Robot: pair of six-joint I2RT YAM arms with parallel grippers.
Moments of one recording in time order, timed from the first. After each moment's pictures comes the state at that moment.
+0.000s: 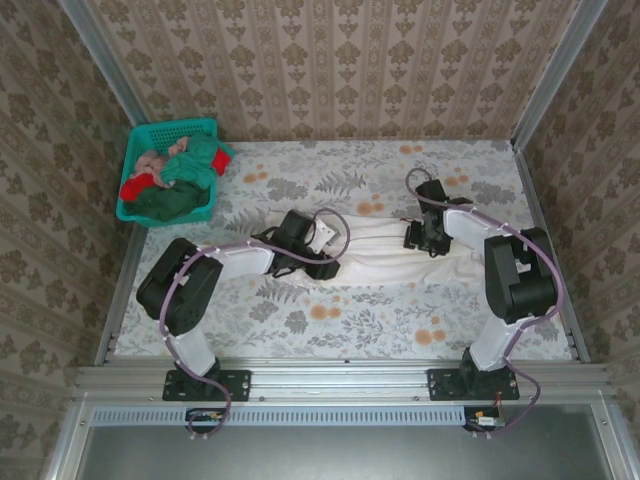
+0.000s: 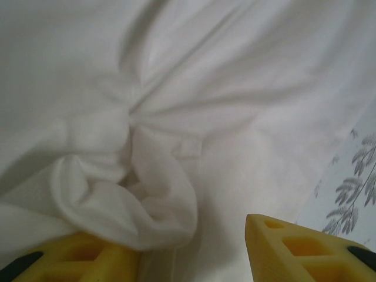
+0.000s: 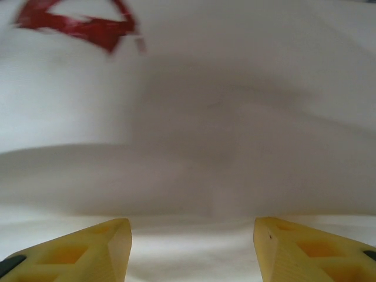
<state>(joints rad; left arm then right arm) -0.68 1.76 0.90 -0.09 0.40 -0.03 0.16 1.76 1.10 -0.65 0.05 0.42</state>
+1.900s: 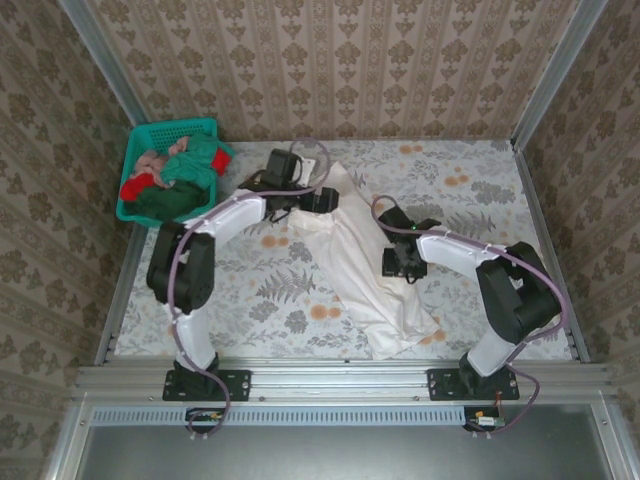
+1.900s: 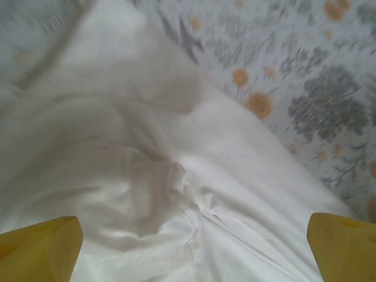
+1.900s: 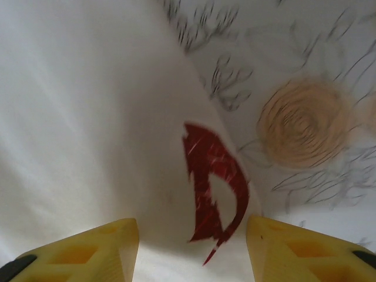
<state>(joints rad) -0.51 1.94 1.42 -0.29 0.31 -0.22 0.48 1.65 0.96 -0.69 0.12 0.58</state>
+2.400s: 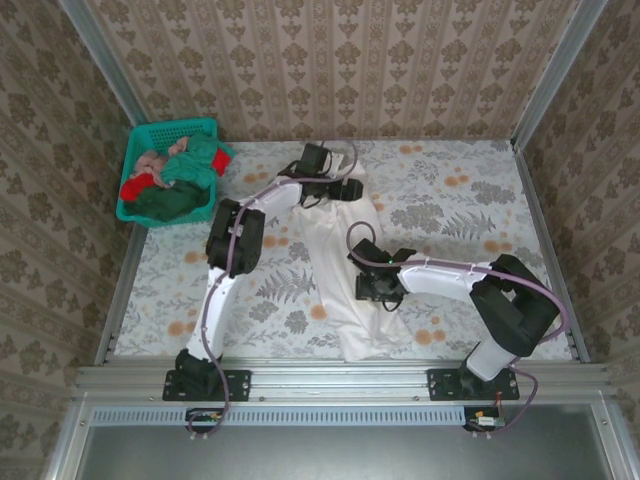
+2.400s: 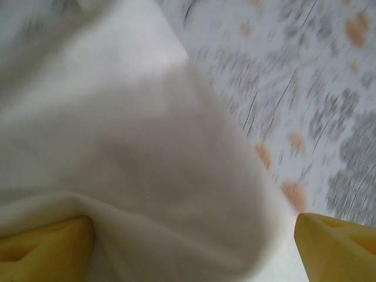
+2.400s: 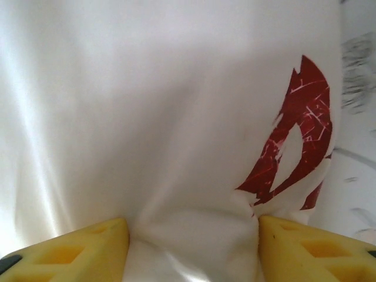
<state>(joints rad) -0.53 2.51 2.08 -0.32 0.45 -0.24 0.77 1.62 0.87 -0.54 0.14 0.84</state>
